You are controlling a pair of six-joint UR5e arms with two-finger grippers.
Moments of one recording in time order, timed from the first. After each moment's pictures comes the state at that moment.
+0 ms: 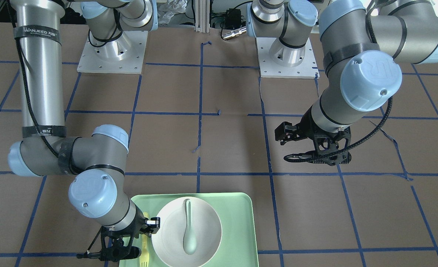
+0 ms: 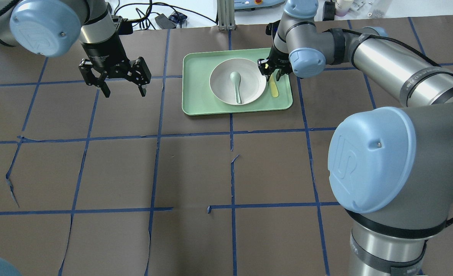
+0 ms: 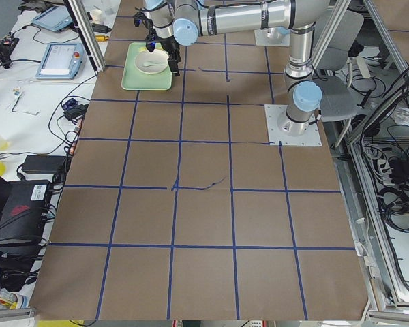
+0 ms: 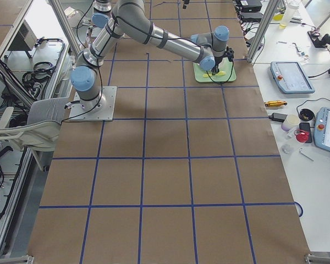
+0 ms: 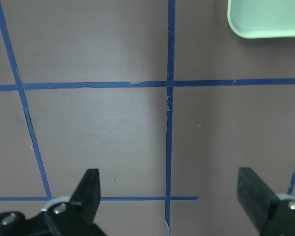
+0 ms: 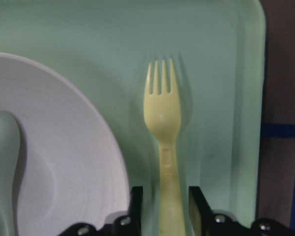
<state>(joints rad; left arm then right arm) -1.56 -1.85 -1.44 -1.60 1.59 0.01 1.65 -0.83 1.32 -2.17 -1.47 0.03</state>
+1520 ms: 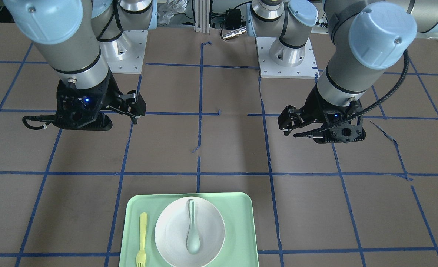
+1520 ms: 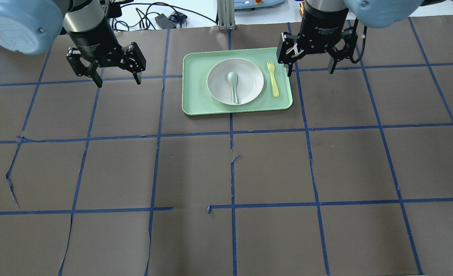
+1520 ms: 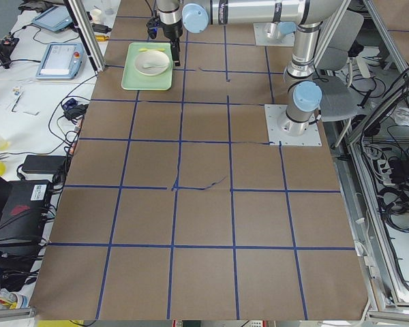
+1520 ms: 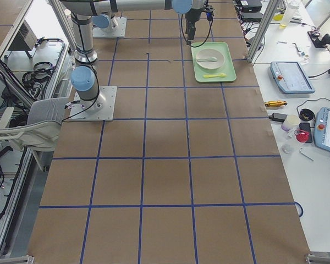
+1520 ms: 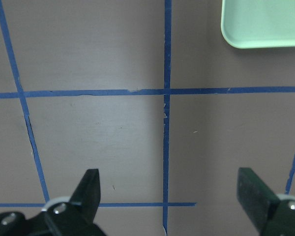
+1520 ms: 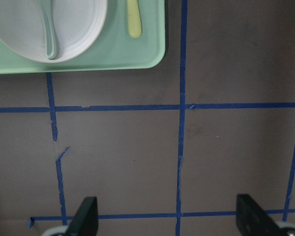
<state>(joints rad) -1.57 -1.77 -1.44 -1.58 1.59 -0.06 1.68 -1.36 1.35 -1.47 -1.59 0.11</state>
